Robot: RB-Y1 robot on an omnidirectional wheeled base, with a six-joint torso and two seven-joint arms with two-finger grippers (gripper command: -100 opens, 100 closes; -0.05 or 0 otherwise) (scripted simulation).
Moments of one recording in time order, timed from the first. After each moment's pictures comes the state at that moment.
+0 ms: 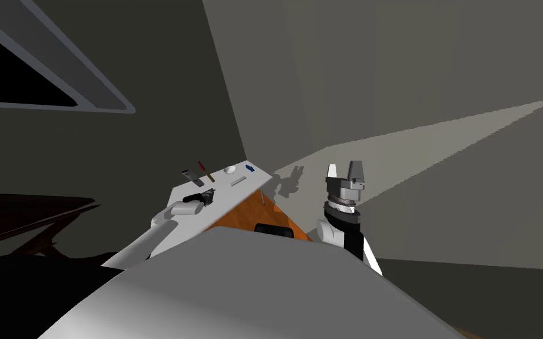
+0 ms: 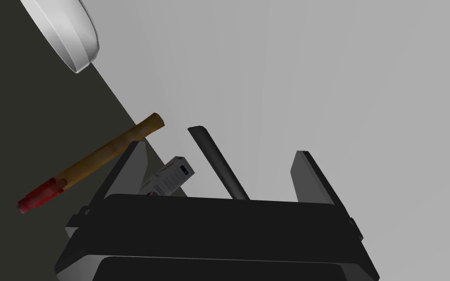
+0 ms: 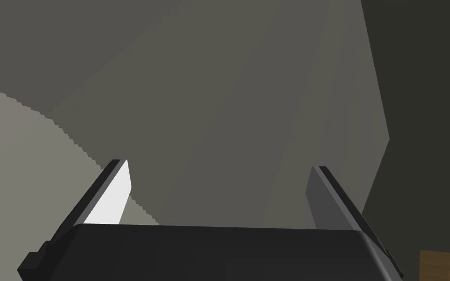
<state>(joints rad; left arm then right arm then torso) 0.27 0.78 0.17 -1.43 0.47 0.55 0.11 0.47 -0.02 0.04 -2.31 0.11 -0.64 0.01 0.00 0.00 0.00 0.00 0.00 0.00</state>
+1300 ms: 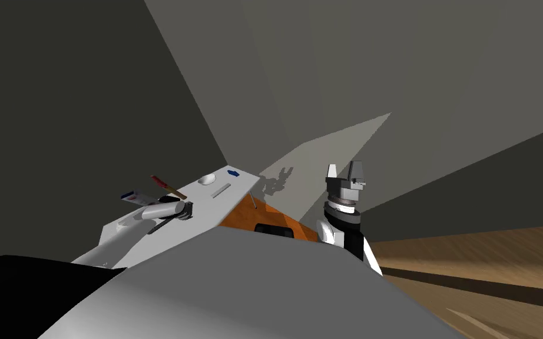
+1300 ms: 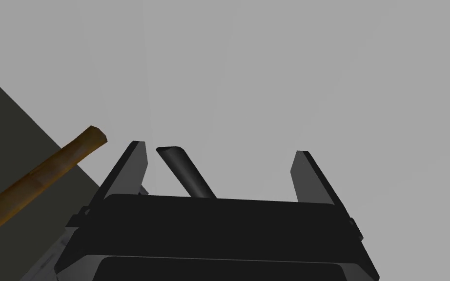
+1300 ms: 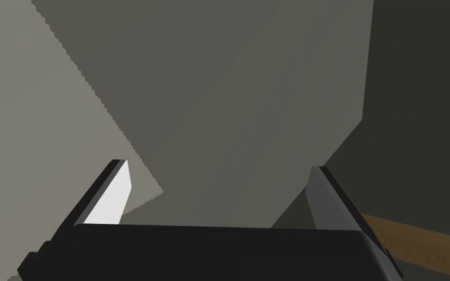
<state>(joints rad) 0.25 0.91 0.26 -1.14 0.68 0.84 0.21 0.47 -0.02 0.04 -2.31 0.11 -0.64 0.01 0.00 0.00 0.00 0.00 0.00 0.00</state>
